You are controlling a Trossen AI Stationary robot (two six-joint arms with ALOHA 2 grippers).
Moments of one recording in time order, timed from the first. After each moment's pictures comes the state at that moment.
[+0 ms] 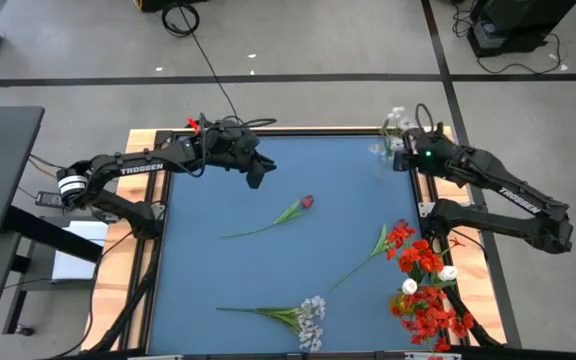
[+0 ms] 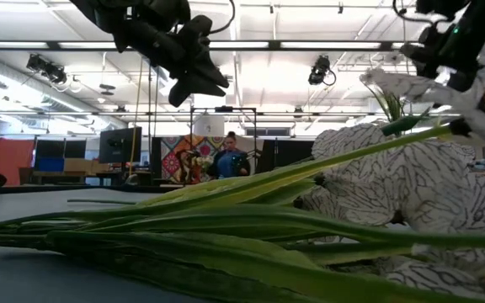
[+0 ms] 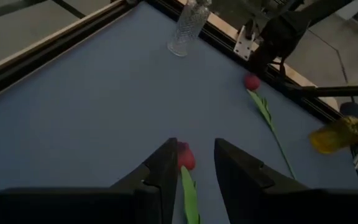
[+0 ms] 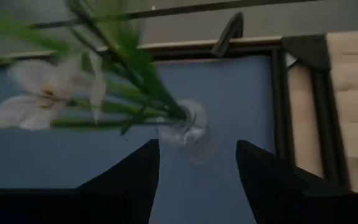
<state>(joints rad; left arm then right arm) 0.43 1.36 0.97 -0.11 0.25 -0.34 -0.62 0.67 0.80 -1.03 0.38 0.81</state>
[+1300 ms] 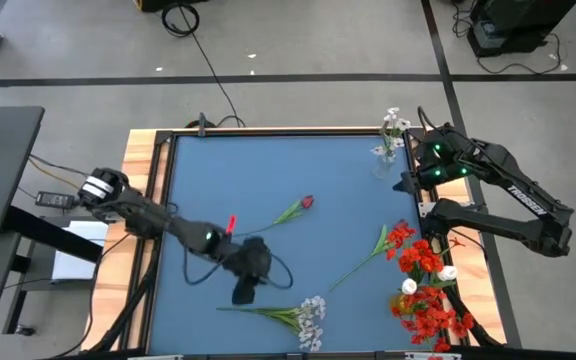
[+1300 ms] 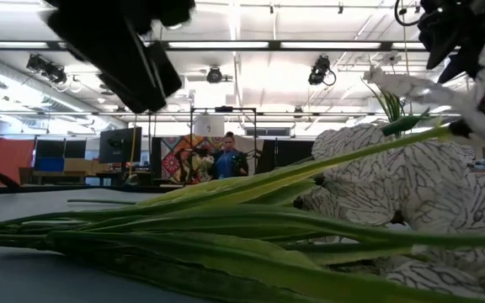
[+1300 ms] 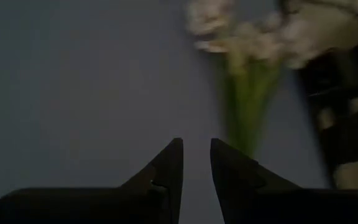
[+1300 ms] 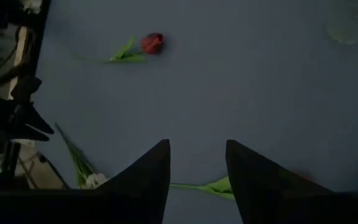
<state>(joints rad) -0.41 1.59 0.97 -0.20 0.03 -0.40 -0.69 0.69 0.94 -1.23 -0.39 0.61</state>
